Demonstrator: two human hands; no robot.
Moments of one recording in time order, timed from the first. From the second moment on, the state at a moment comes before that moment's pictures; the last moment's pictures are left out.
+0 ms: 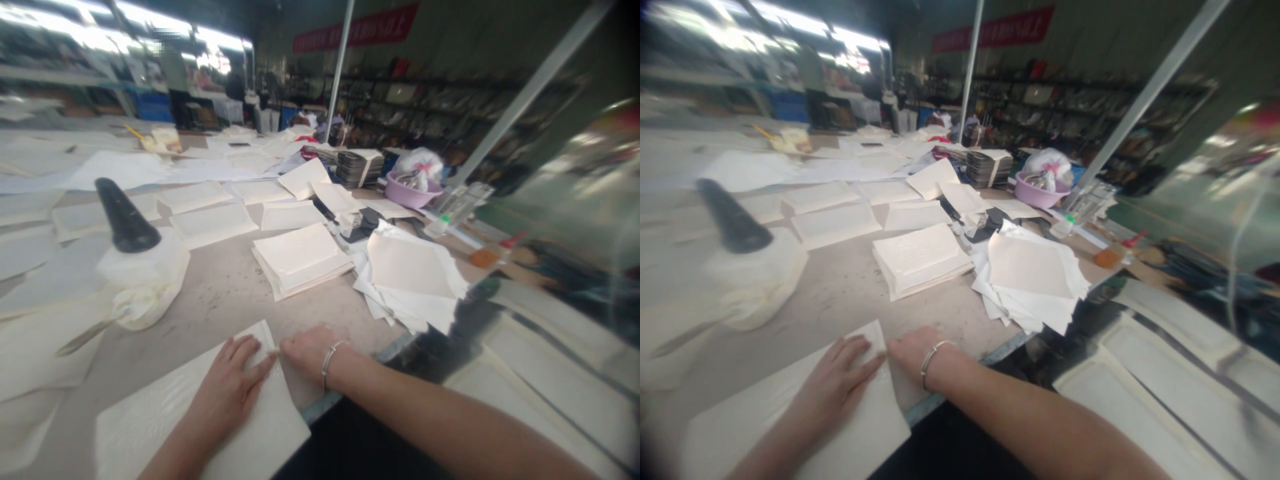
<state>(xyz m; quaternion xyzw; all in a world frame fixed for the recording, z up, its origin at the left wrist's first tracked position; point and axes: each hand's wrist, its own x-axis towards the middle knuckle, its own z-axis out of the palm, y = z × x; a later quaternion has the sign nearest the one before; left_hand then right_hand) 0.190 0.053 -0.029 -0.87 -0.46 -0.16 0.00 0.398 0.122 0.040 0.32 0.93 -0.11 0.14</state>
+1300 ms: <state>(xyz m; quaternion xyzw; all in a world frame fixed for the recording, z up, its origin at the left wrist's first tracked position) 0.191 0.051 -0.023 -0.90 -0.42 -0.12 0.00 0.375 0.131 0.028 0.46 0.87 -0.16 0.11</state>
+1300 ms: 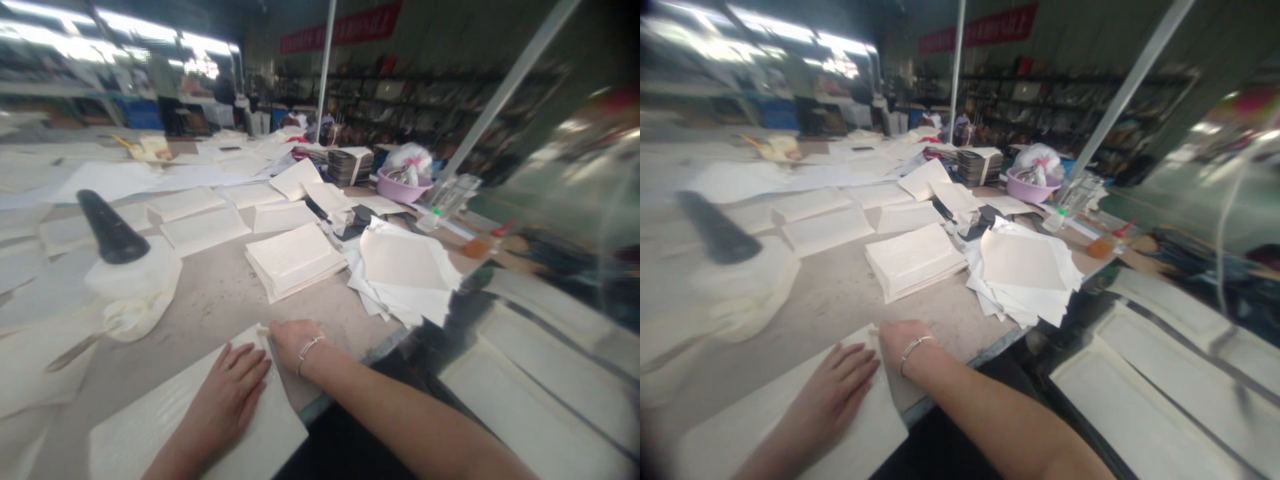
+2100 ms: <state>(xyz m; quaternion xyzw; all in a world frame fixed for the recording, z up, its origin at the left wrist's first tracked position) 0.197 0.049 -0.005 -0.91 -0.38 -0.15 -0.08 0.393 0.123 0.042 0.37 0.91 -0.15 0.13</state>
